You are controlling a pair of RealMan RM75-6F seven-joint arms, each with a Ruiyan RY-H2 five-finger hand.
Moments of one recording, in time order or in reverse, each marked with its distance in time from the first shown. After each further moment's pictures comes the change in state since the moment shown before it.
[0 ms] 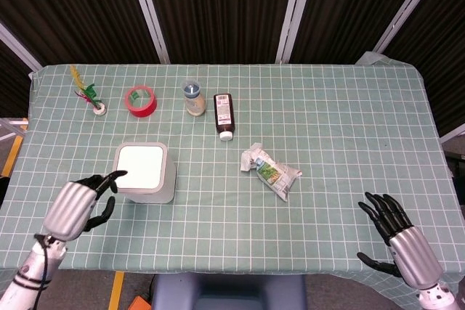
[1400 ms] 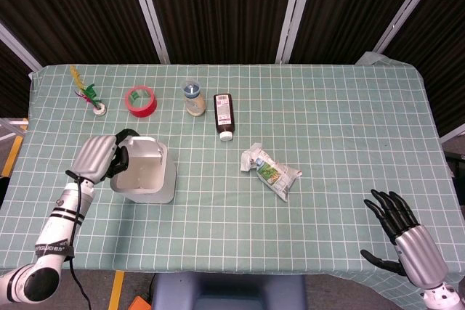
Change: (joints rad) left arm -0.325 -0.018 -0.327 -0.100 -0.835 -0.392 0.216; right arm -0.005 0.005 0.017 0.011 0.006 0.034 0.022
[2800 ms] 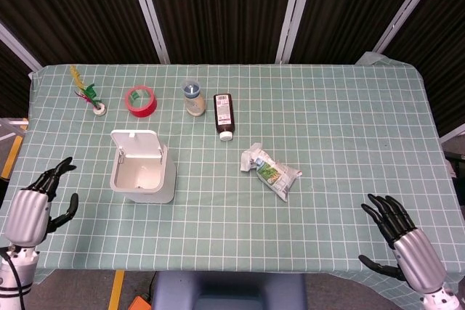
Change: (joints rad) left arm 0.480 -0.153 0.161 0.357 0.802 0.504 -0.377; right arm -0.007 0.009 -0.016 -0.007 -0.027 0.006 0.022
